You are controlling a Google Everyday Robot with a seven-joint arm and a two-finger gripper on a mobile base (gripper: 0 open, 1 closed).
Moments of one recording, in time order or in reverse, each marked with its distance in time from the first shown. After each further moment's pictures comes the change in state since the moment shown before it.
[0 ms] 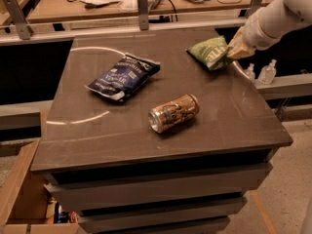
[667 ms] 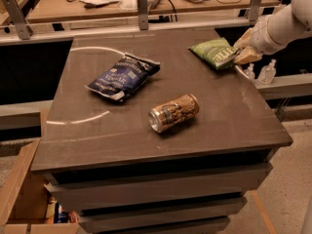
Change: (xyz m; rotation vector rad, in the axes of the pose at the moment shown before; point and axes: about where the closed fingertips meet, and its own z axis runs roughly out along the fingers) arm 0.031 -0.009 0.014 0.049 -0.018 -0.022
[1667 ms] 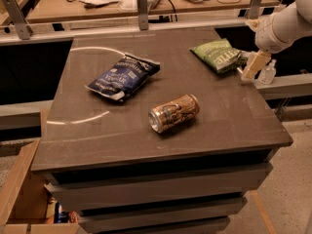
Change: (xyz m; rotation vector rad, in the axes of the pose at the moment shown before) arm 0.010 -0.003 -0.012 0.015 0.040 0.017
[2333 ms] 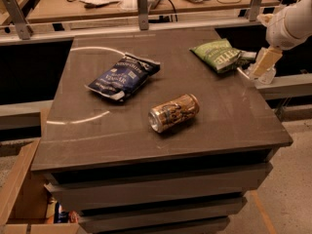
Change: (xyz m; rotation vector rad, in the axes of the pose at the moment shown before) arm 0.011 -0.004 -0.032 0.037 0.042 0.038
